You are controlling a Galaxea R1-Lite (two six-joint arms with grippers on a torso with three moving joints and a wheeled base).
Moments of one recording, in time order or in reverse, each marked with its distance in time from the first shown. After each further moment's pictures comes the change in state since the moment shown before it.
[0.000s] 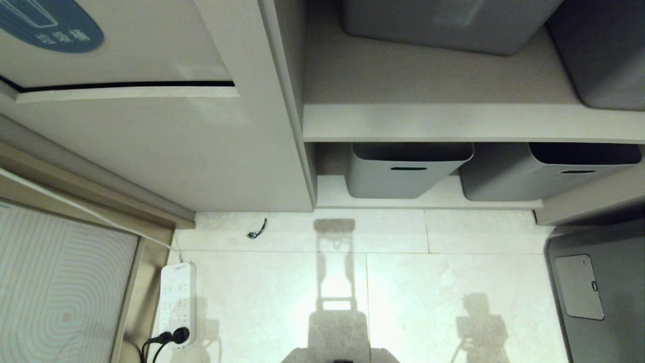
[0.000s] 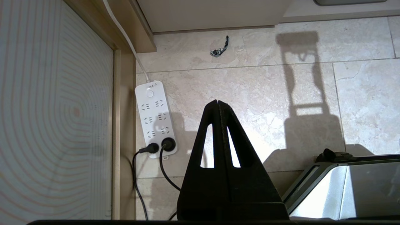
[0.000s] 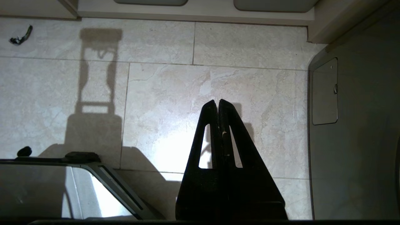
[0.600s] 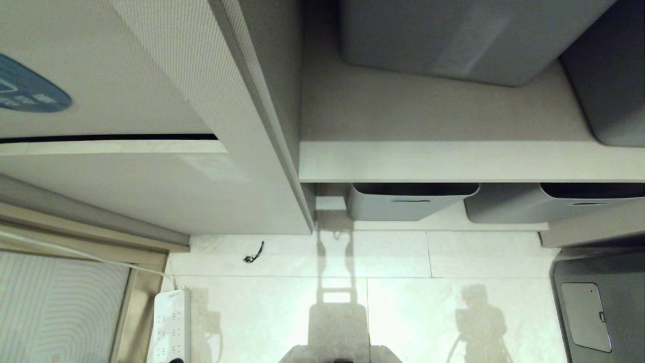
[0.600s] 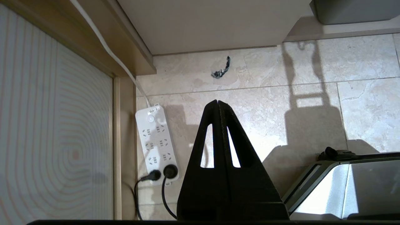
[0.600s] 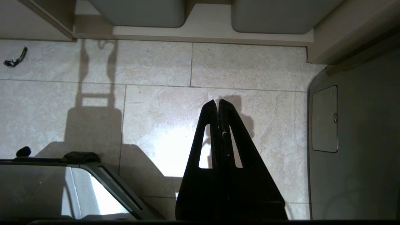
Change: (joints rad) left arm 0.000 0.000 0.000 0.003 0.000 0.011; right arm 0.000 0.000 0.000 0.000 0.000 0.000
